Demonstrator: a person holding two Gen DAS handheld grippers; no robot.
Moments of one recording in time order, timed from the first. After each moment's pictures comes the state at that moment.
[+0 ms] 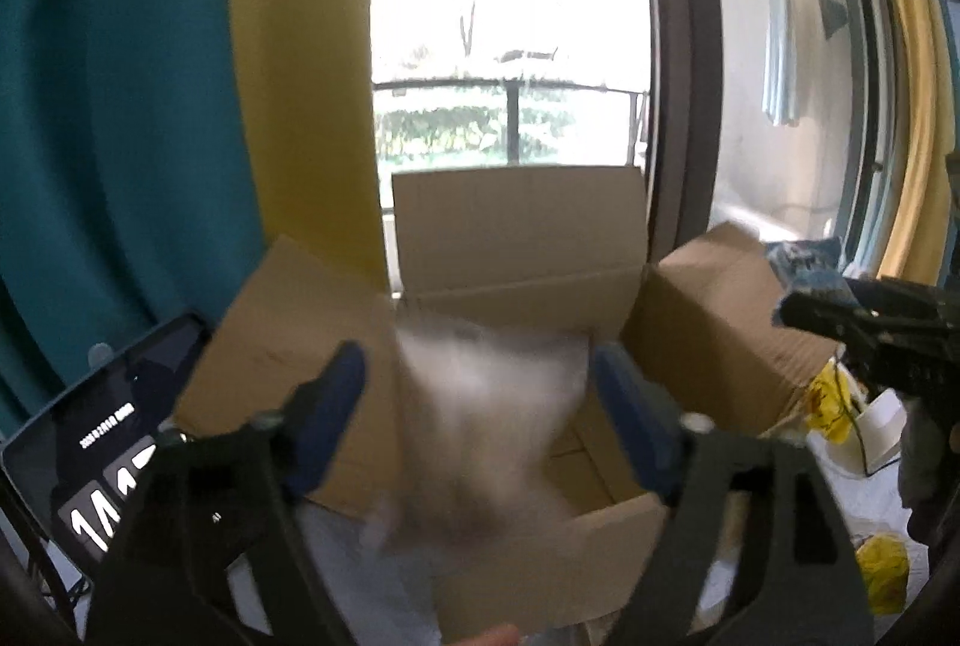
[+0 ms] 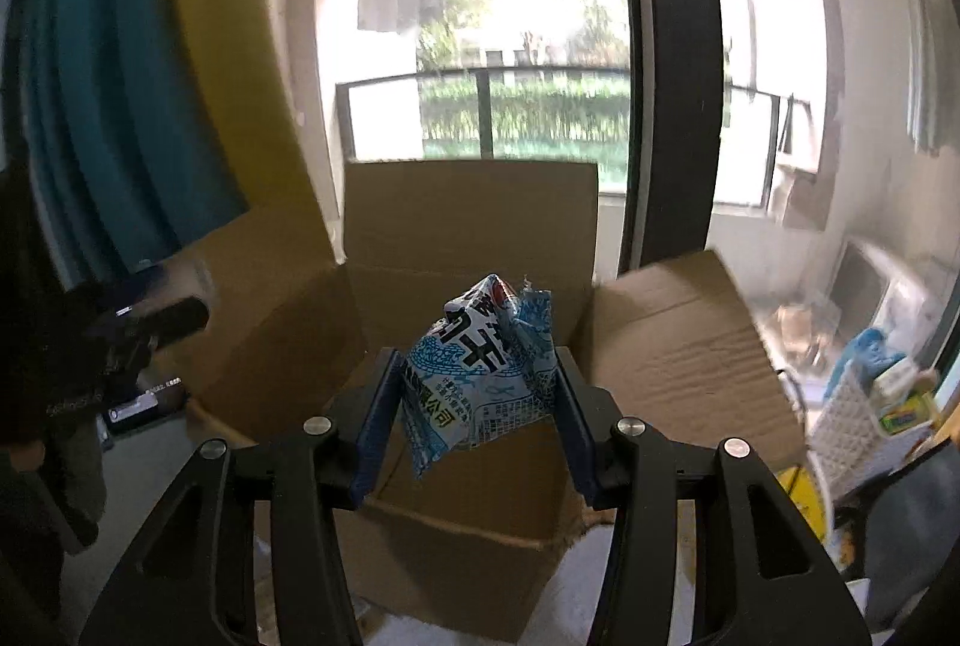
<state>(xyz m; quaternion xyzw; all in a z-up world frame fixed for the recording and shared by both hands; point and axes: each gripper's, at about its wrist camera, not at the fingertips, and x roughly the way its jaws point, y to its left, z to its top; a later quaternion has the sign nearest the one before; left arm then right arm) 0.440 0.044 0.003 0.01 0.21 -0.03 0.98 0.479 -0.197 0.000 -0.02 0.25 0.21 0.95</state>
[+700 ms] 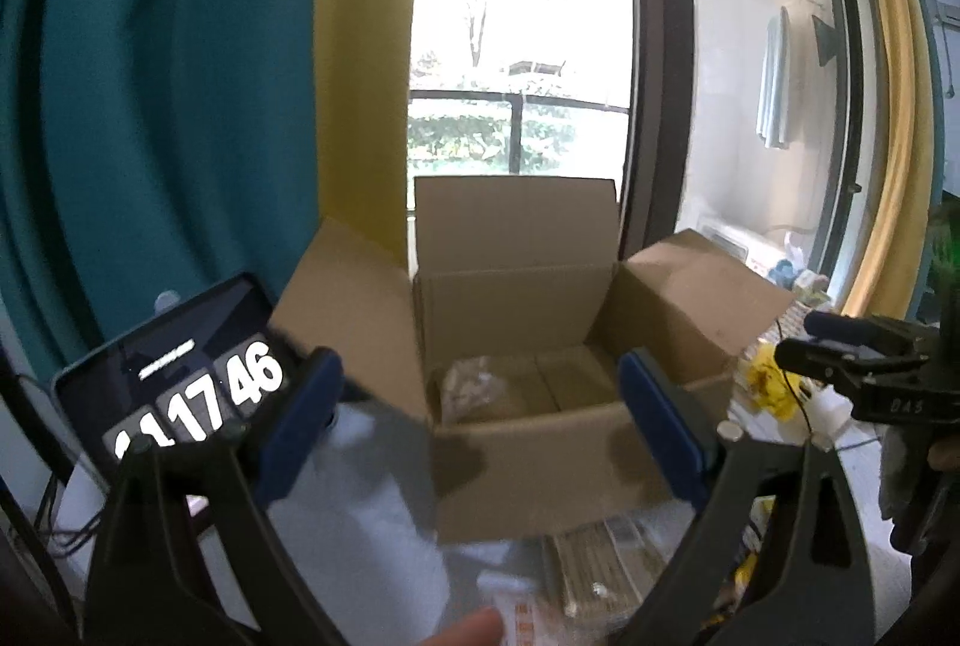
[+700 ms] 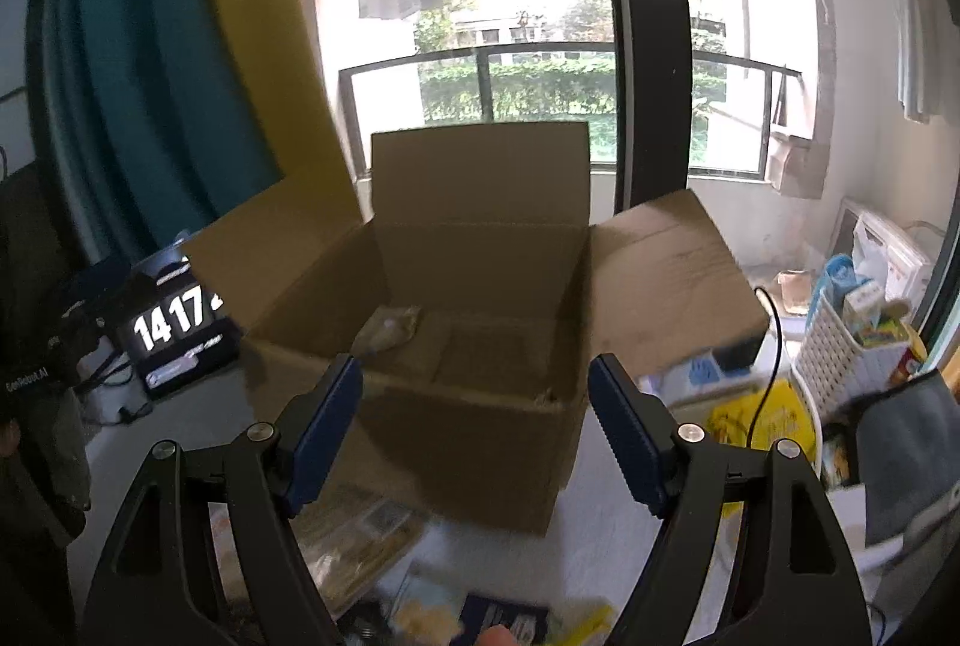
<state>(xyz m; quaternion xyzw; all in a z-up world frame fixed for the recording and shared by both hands) 0.336 0.057 0.016 -0.02 0.19 -0.03 0.98 0.397 -0.215 -0.003 -0.01 0.27 0.21 0.94</state>
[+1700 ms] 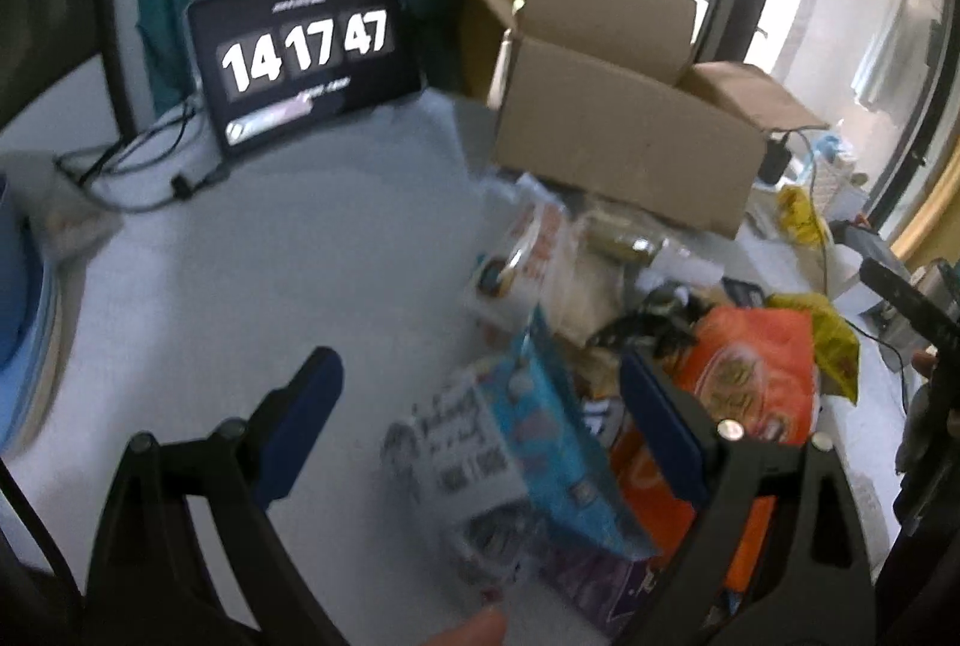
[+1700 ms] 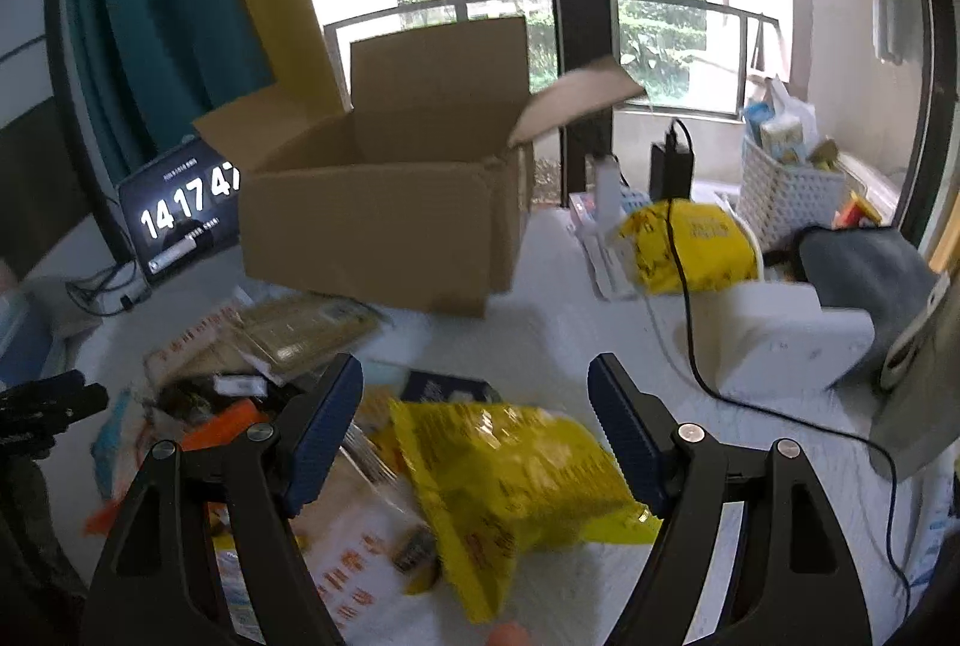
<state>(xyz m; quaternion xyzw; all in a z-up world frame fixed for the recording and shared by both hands) 0.183 0.038 -0.112 -0.13 0.38 0.08 0.91 0.304 -0.293 -0.080 -0.01 0.32 0.19 0.93</state>
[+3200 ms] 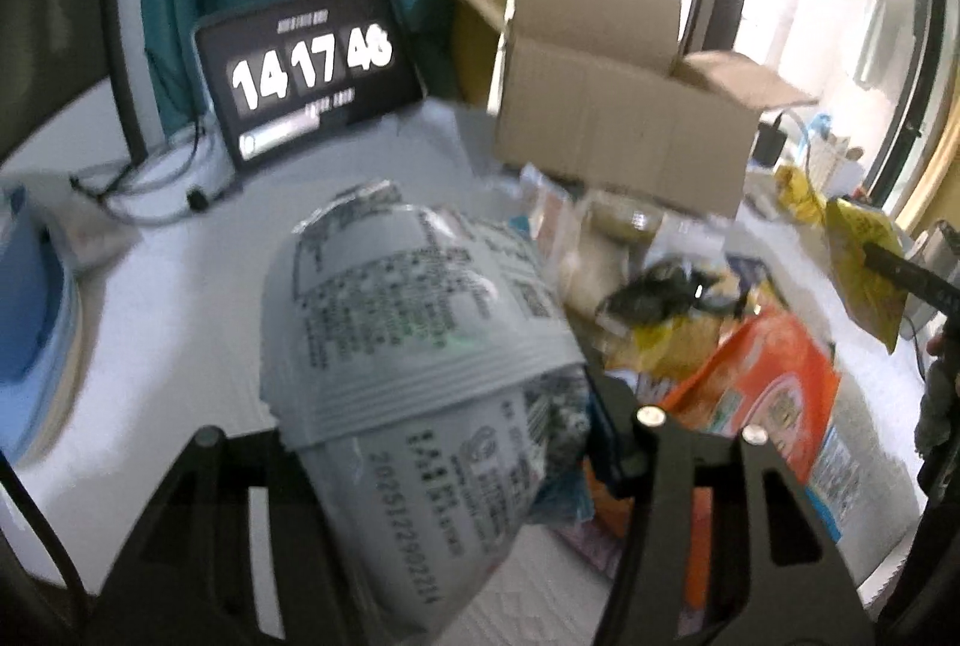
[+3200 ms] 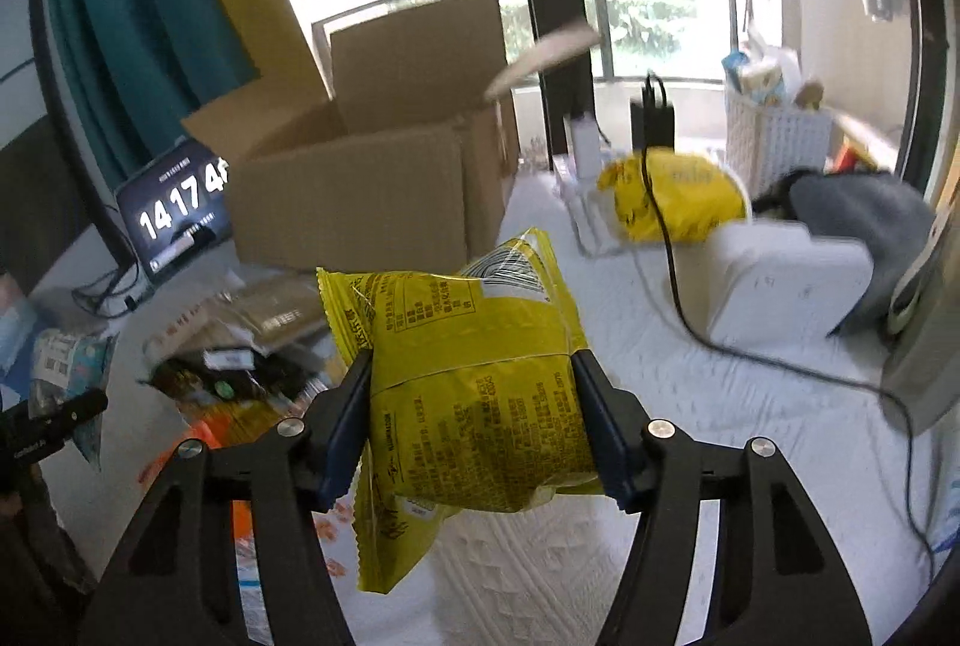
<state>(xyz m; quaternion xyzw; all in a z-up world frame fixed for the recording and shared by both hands) 0.166 0.032 -0.107 -0.09 0.35 0.07 0.93 0.298 -0.314 -0.087 0.02 0.33 0.20 0.92</state>
